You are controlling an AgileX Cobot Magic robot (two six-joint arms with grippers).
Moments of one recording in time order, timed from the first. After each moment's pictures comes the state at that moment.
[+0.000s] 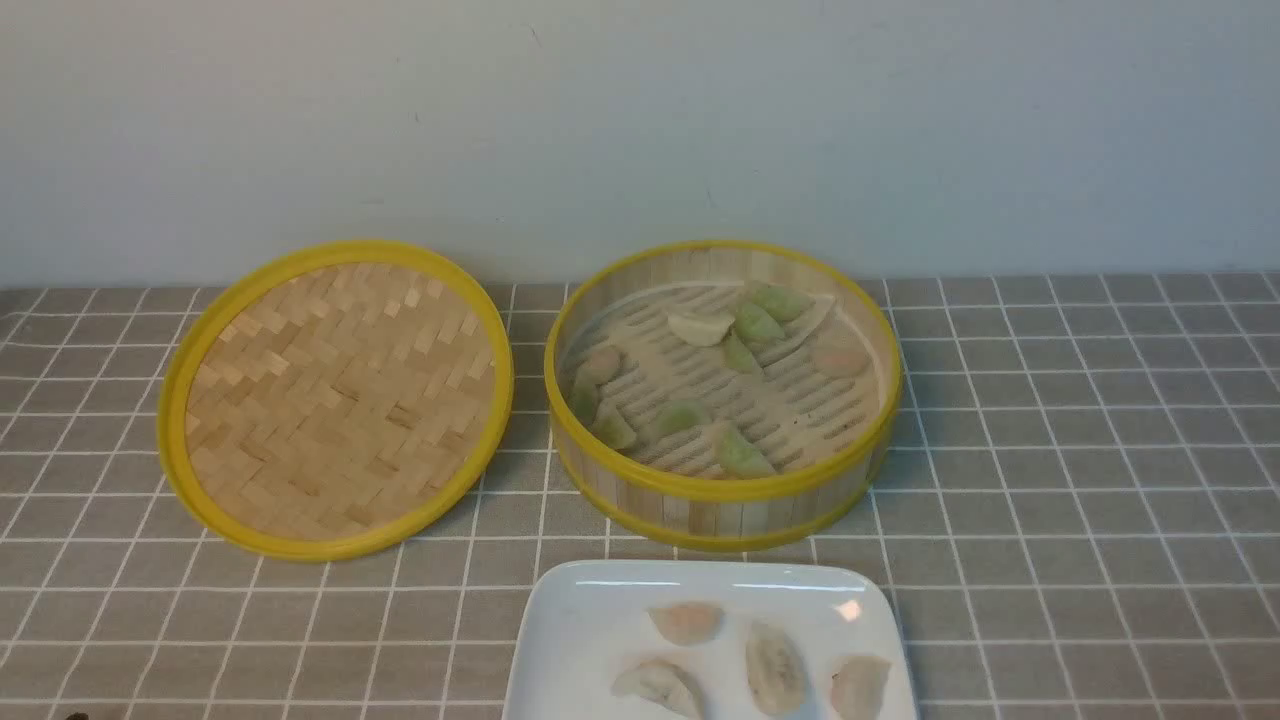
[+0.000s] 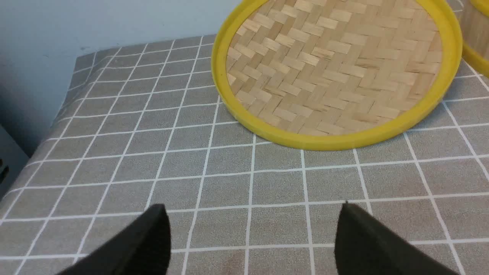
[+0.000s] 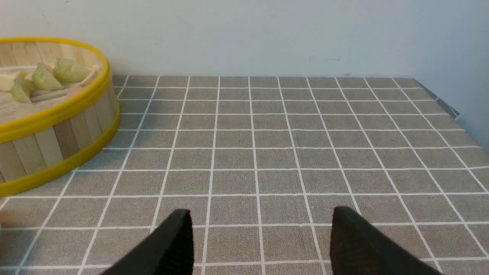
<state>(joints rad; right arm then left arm) -0.07 -0.01 0.02 -0.10 0.39 0.13 0.05 -0.01 0.03 0.07 0.38 0.03</state>
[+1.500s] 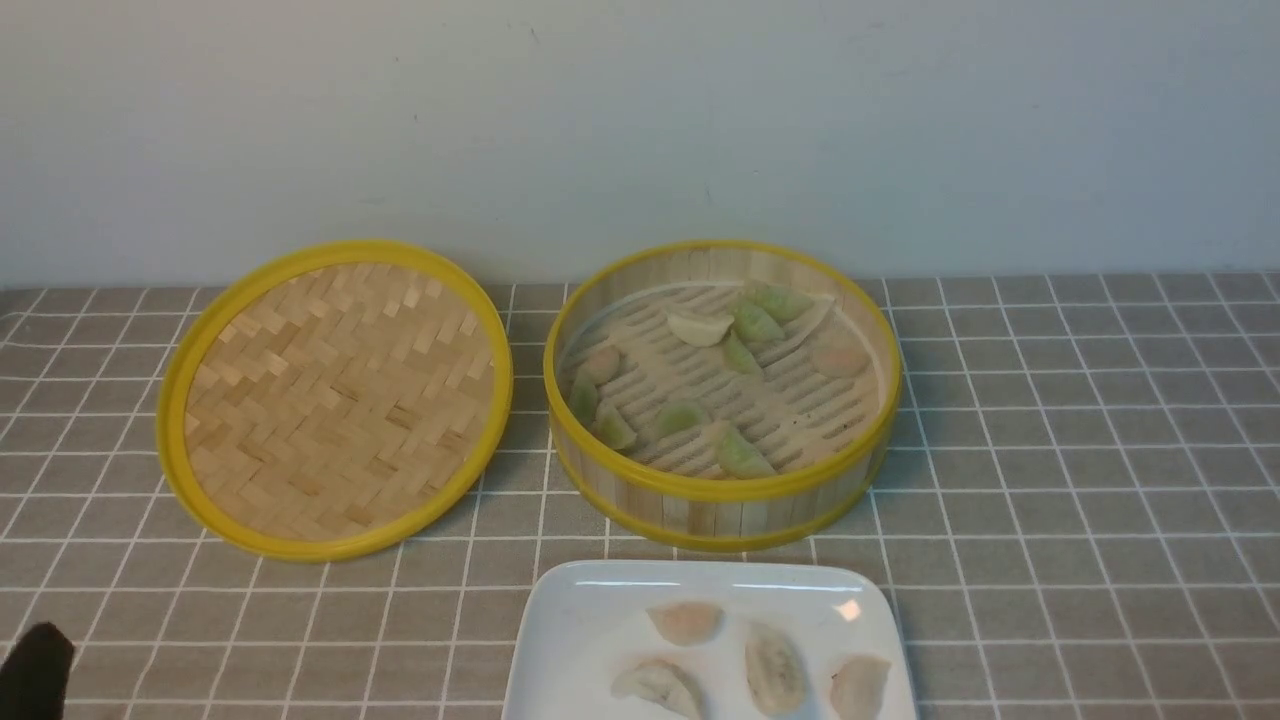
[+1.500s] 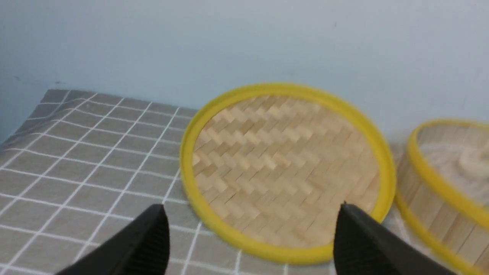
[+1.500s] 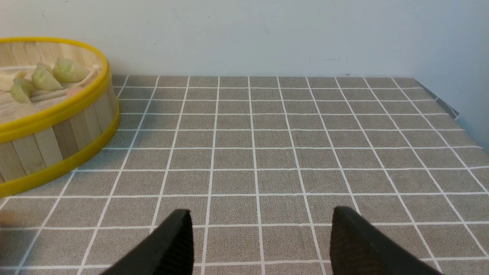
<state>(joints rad) -0.07 -0.01 0.02 -0.10 0.39 0.13 0.05 -0.01 0.03 -0.10 0.14 -0.18</state>
